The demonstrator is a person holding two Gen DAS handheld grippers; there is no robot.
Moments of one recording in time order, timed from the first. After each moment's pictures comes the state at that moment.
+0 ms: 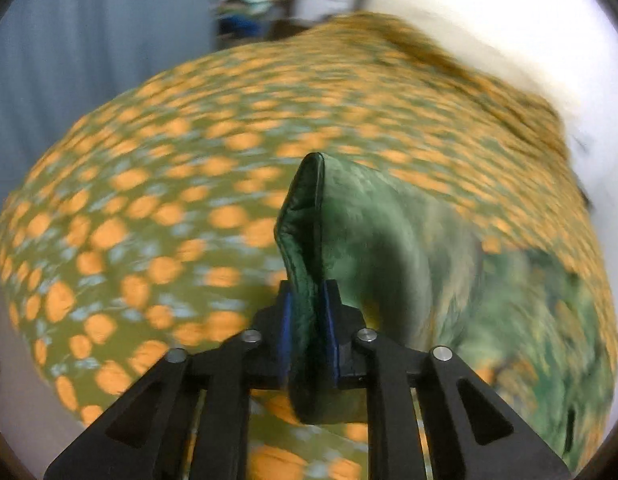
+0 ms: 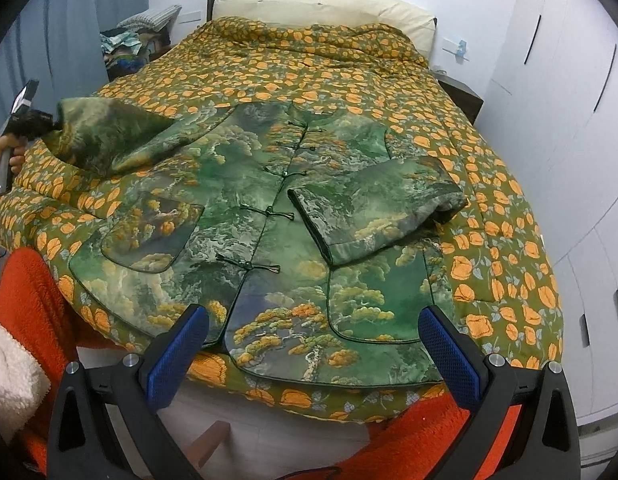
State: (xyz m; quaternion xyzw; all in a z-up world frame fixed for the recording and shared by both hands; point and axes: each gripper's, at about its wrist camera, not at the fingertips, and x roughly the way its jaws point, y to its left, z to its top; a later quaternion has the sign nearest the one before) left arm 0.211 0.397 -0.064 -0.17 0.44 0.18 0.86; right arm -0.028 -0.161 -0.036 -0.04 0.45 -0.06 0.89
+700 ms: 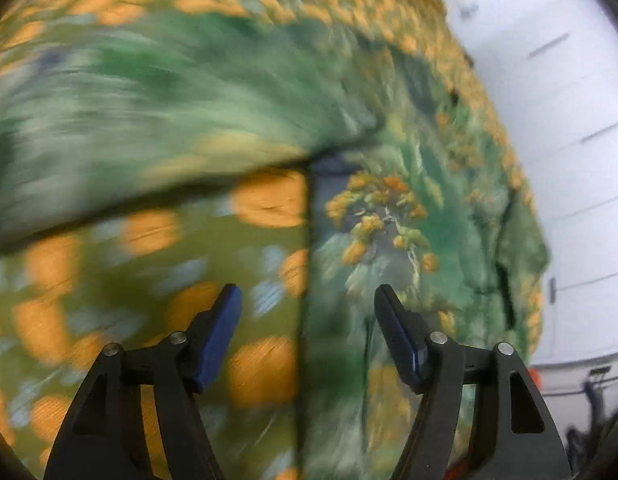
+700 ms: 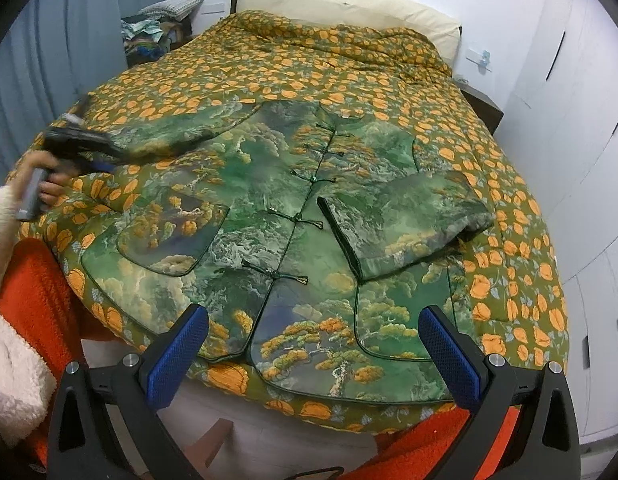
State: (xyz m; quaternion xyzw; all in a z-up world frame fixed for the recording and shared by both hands) left arm 0.253 0.155 -0.198 -0.18 0.60 -0.16 0.76; right arm -0.012 -0.138 -0.036 -0.05 0.46 -0.03 0.89
